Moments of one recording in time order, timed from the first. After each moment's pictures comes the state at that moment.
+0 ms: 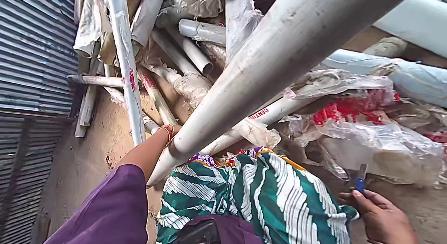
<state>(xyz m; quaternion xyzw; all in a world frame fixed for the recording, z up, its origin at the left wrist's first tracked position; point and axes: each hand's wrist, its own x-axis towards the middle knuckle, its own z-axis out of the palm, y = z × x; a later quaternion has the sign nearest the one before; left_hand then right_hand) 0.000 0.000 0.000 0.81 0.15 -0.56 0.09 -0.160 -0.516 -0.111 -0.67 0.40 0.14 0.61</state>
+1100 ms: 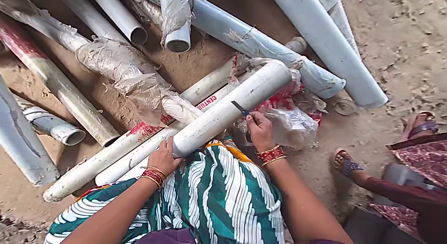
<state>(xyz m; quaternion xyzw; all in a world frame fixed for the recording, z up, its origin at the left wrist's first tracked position) -0.073 -0.112 -0.124 0.87 0.09 -0.48 0.09 -0.012 -0.417 -0.134 -0.89 0.06 0.11 0.43</state>
